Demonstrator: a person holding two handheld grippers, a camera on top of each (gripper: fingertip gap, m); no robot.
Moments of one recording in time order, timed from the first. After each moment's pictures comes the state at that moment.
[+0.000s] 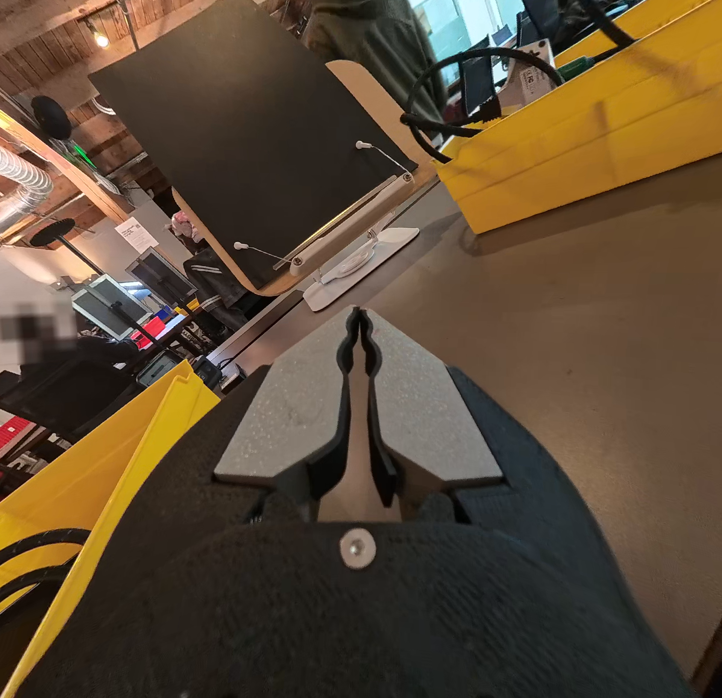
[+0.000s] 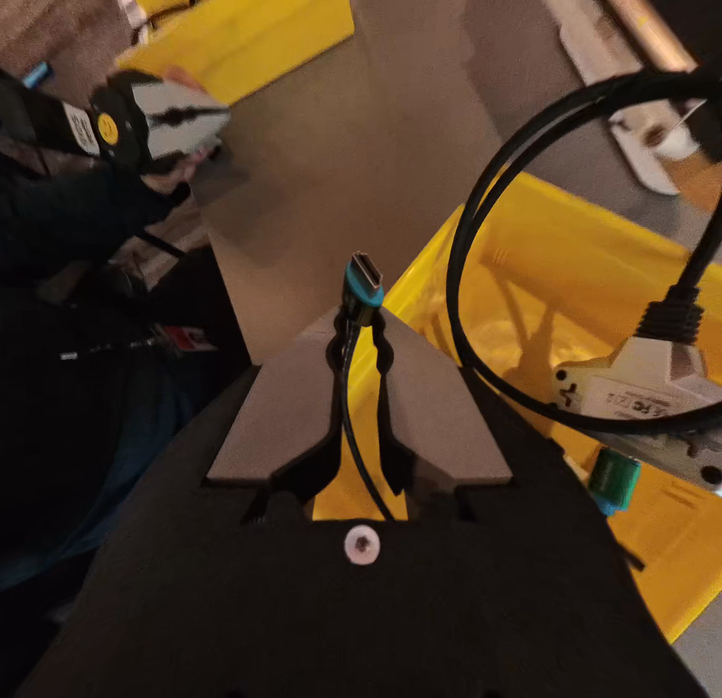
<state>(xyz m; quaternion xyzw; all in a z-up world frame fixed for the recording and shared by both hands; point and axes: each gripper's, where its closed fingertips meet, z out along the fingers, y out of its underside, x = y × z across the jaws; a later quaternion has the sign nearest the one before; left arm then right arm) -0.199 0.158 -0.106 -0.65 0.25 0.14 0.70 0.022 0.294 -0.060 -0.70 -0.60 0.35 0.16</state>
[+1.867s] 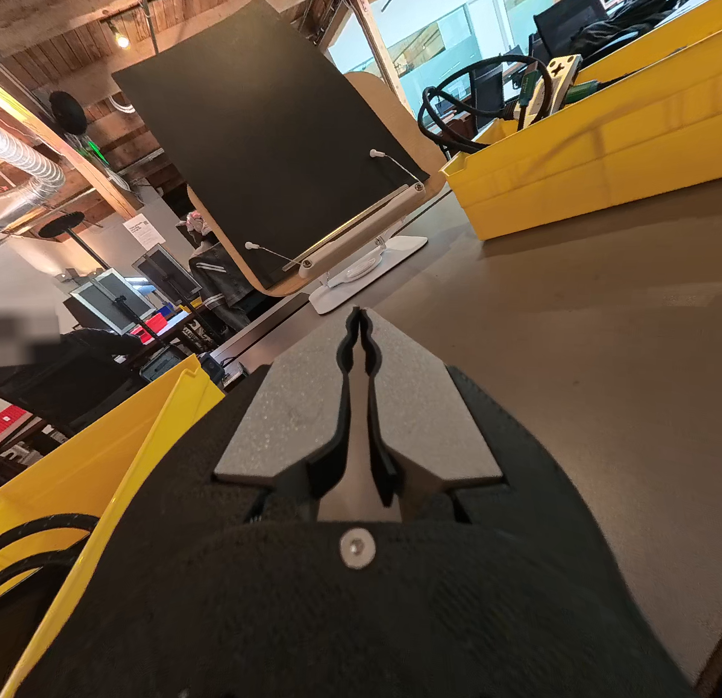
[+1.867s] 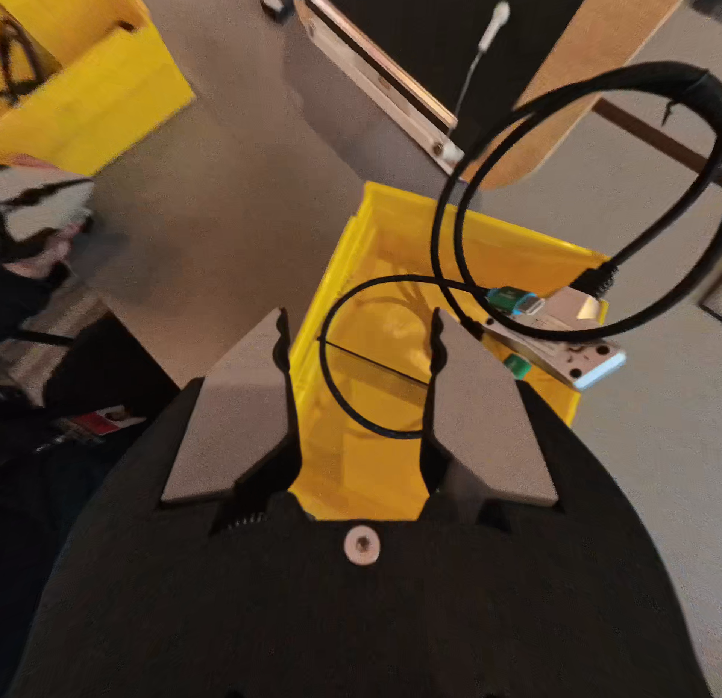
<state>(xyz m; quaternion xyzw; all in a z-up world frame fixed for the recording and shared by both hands) -0.205 0.156 -0.100 -0.65 0.23 0.14 0.71 0.048 0.347 -0.021 -0.79 -0.49 0.24 0.27</state>
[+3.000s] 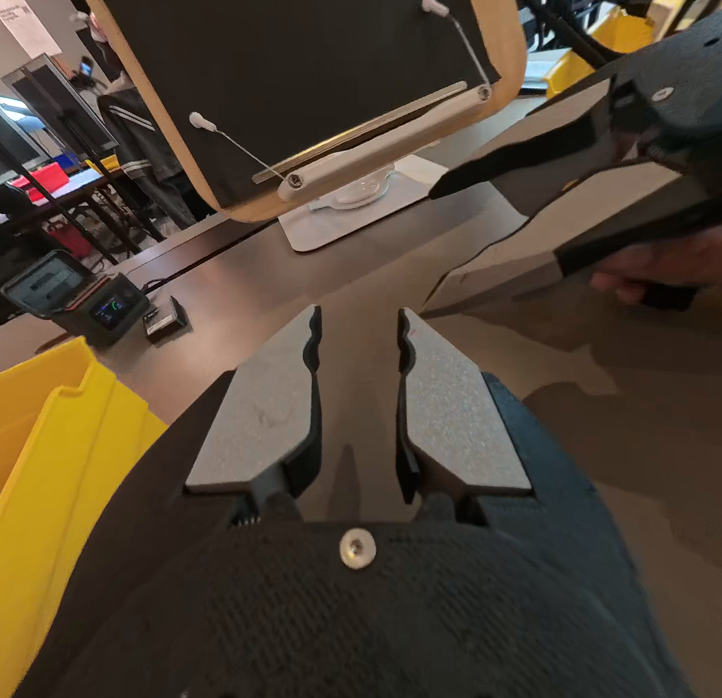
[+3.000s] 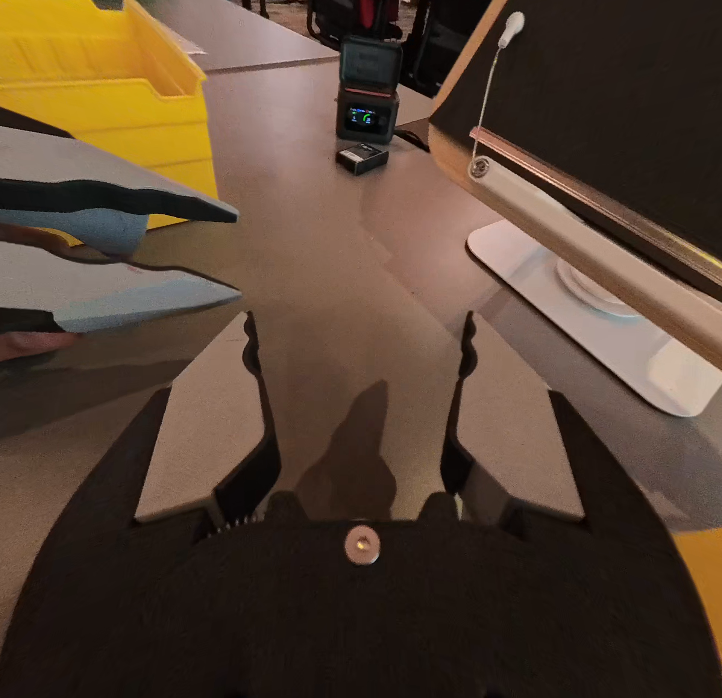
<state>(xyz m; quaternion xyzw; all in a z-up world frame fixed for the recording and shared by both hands) -0.235 0.261 -0.131 -0.77 0.15 0.06 0.62 -0.198 0.310 -0.143 -0.66 -0.50 0.28 0.49</state>
